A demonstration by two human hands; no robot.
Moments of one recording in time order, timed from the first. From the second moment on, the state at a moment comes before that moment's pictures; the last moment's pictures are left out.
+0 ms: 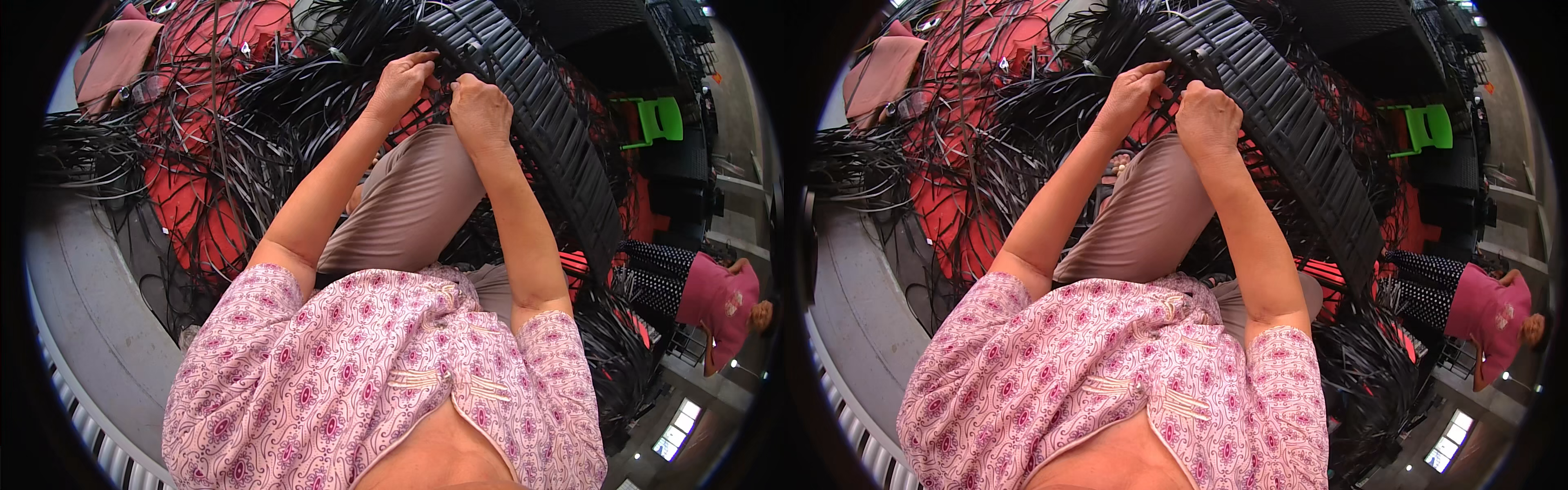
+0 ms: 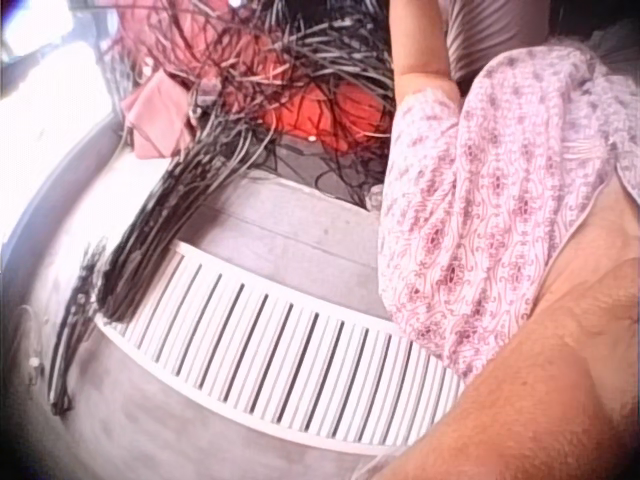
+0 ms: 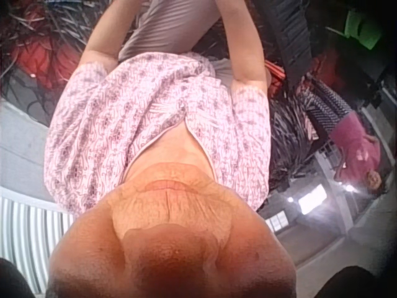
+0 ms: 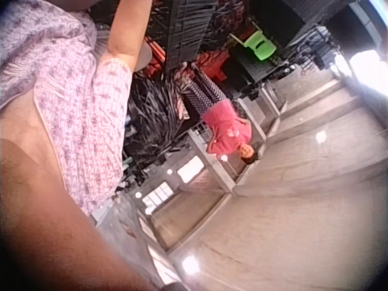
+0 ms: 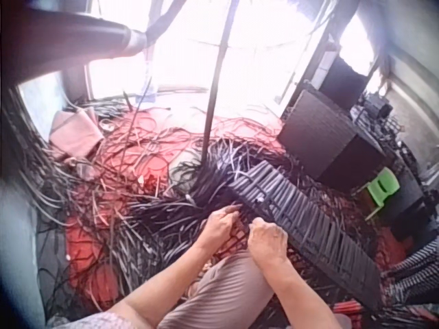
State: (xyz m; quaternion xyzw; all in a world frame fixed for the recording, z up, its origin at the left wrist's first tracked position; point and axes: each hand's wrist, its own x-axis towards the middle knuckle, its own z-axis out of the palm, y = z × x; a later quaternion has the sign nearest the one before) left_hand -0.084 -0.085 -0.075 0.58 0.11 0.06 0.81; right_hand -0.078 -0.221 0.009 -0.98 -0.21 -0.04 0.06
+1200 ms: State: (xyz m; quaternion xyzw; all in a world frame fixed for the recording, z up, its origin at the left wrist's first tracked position) left_hand -0.086 -0.088 -0.063 0.42 0.14 0.18 0.88; right_hand -0.086 -0.197 0.031 -0.98 -0.19 -0.06 0.01
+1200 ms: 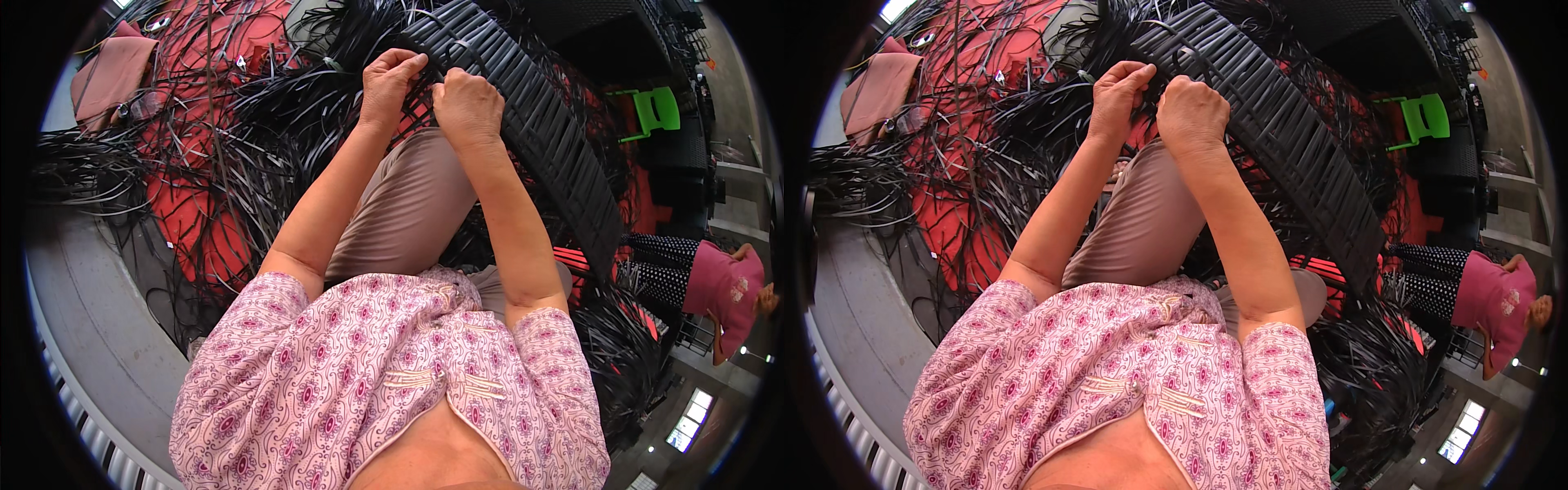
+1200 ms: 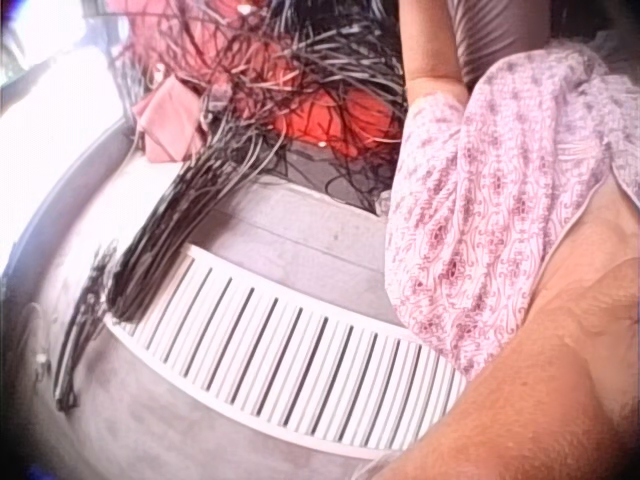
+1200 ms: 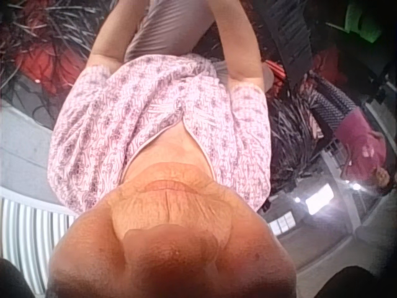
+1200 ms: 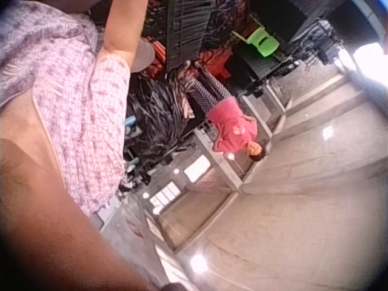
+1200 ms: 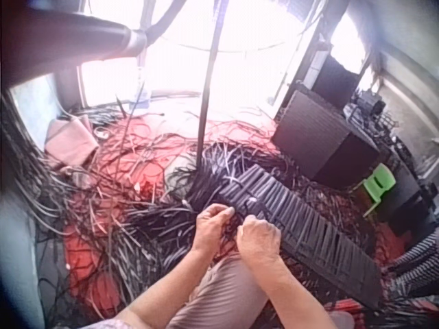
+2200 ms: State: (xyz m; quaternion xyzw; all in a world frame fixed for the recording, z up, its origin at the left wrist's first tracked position) left_hand -0.036 -0.006 0.074 0.76 -0.06 0.26 0.59; right_hand -0.015 -0.220 0.066 -0.88 -0.37 -0.14 0.24
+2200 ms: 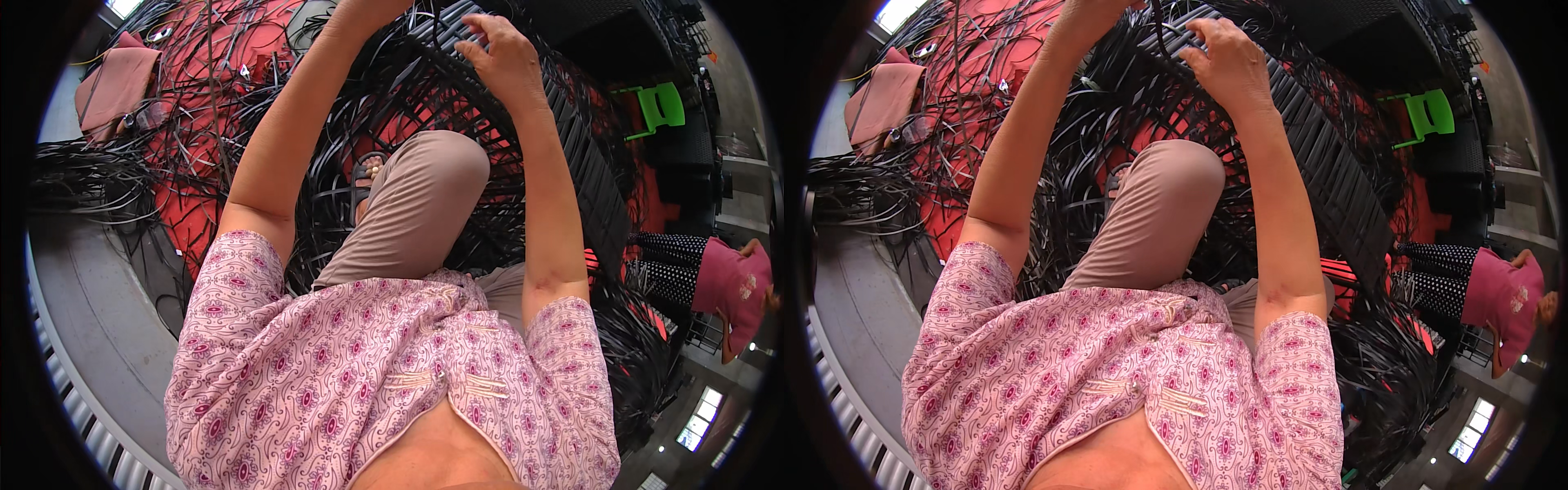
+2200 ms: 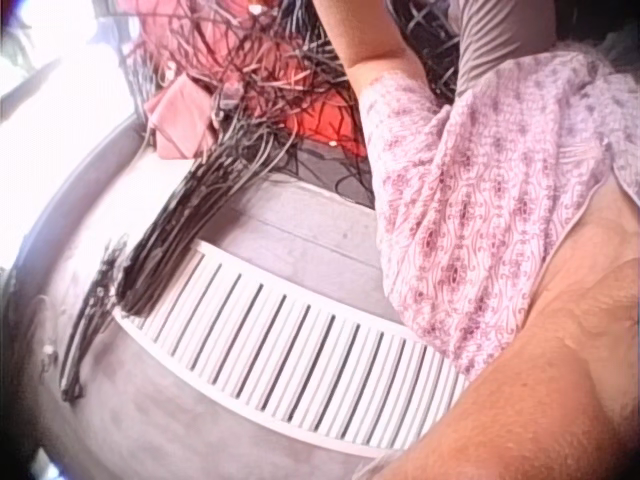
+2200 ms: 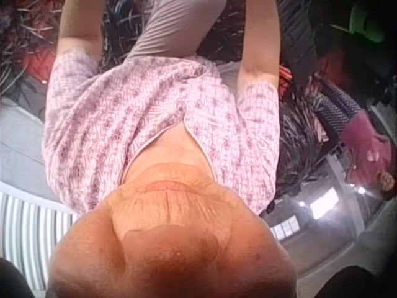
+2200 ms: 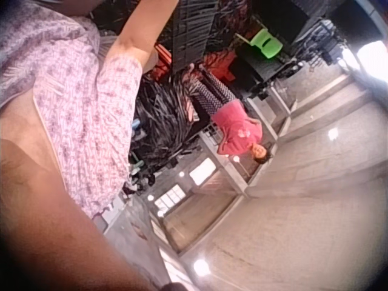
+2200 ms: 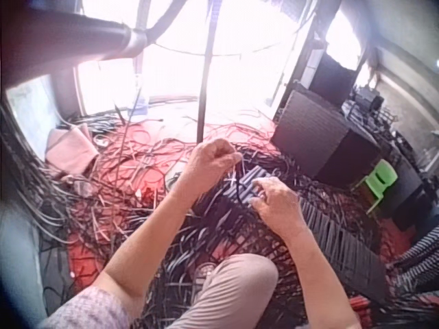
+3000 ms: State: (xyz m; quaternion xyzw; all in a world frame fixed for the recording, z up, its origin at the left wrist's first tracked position) left_hand -0.062 -0.042 -0.063 0.81 0.10 0.28 0.51; right_hand 0.020 -0.190 0.038 -0.85 -0.09 0.18 0.49
